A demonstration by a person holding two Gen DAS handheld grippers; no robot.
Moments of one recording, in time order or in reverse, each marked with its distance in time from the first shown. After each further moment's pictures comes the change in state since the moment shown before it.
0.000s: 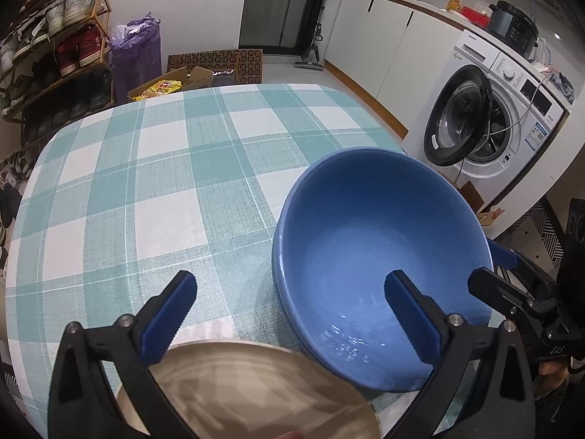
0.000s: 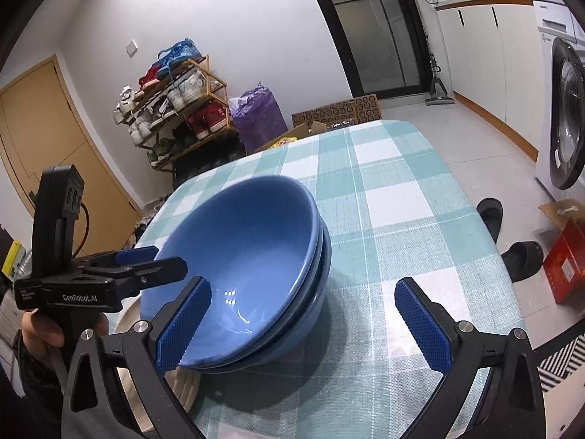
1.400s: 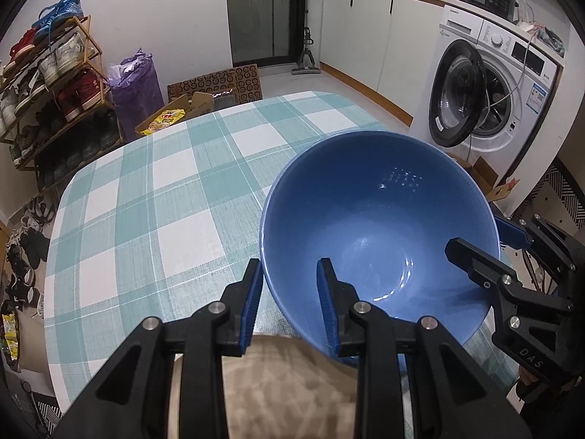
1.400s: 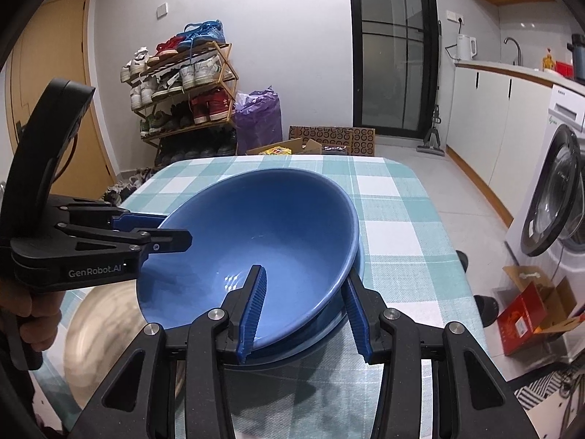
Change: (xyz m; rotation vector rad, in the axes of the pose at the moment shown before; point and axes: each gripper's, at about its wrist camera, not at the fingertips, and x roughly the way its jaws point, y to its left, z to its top) left arm -0.022 -0.022 -0.001 0.156 -0.031 0.106; right arm -0.011 0.058 -0.010 -0.261 -0.067 -0.172
